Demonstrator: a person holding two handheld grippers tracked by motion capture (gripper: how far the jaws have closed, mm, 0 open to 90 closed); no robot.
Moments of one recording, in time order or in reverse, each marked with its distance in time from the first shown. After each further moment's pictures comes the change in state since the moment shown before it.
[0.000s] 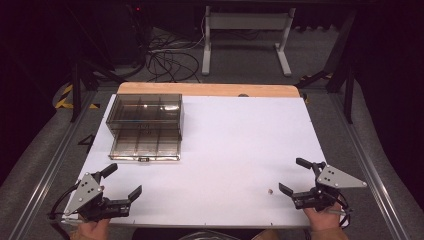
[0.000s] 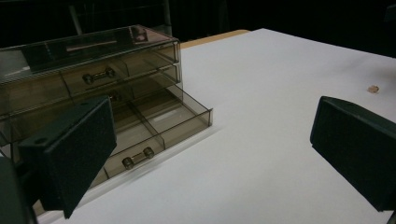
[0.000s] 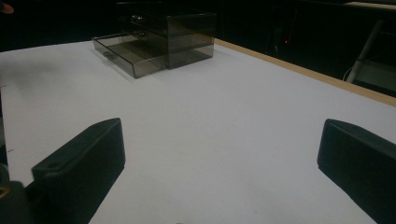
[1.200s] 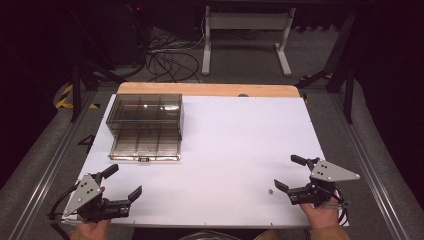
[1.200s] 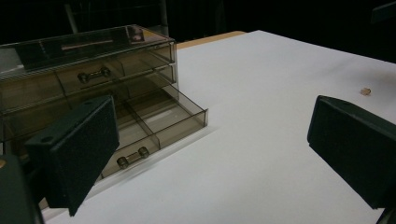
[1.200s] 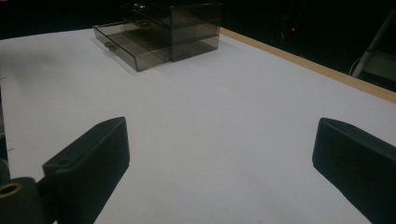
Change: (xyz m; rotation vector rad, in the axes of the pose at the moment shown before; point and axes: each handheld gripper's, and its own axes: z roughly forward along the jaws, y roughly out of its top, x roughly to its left) left arm -0.001 0.000 -0.001 -0.004 -0.016 -0.017; right arm 0.001 0.017 0.012 0.064 0.020 -0.019
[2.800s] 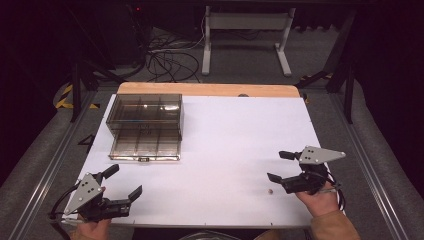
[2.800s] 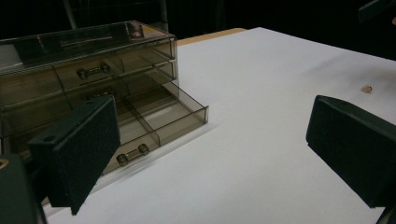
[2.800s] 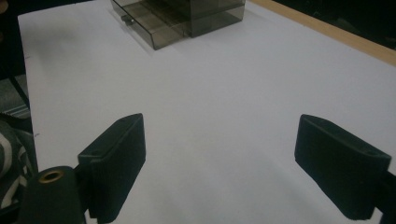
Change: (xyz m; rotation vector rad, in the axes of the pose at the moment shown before) left arm 0.001 -0.001 0.002 0.011 0.001 0.001; right arm -0.011 0.028 0.021 0.169 0.118 0.009
